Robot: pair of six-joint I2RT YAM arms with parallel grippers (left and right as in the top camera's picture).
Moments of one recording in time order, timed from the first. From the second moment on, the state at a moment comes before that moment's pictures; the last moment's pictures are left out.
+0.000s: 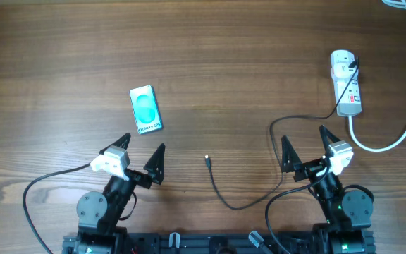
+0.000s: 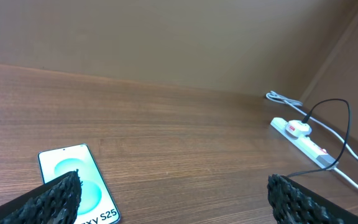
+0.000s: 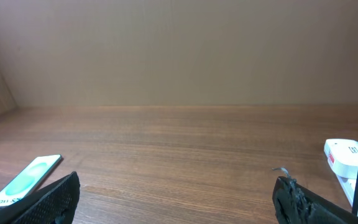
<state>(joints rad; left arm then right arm) -0.13 0.01 0.01 -0.05 0.27 -0.27 0.06 0.01 0.01 0.01 -0.24 0.14</state>
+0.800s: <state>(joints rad) -0.12 0.72 1.30 -1.02 0.28 -0.37 0.06 0.01 0.01 0.01 -0.24 0.14</state>
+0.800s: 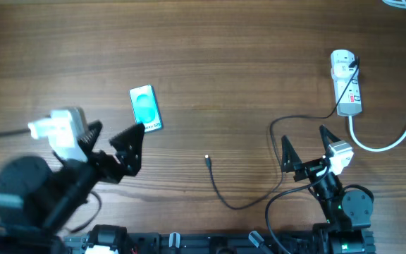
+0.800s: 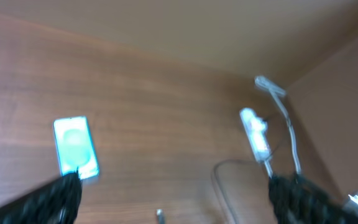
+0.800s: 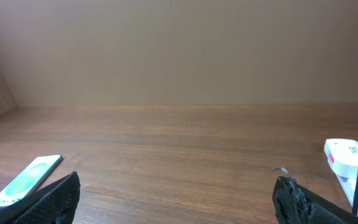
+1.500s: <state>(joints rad) -0.12 1.53 1.86 -1.49 0.21 -0.43 0.06 0.01 0.01 0.01 -0.24 0.14</state>
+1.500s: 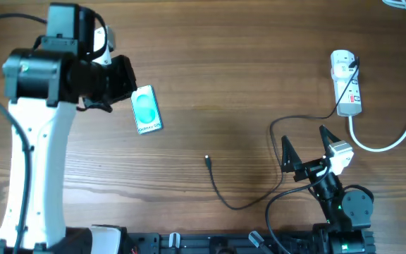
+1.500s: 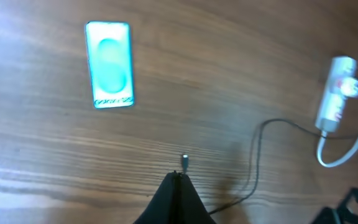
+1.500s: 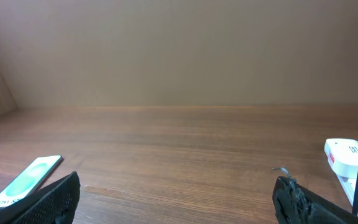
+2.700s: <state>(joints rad) -0.12 1.87 1.35 -0.83 -0.08 -0.66 0.06 0.01 0.01 0.01 -0.24 0.14</state>
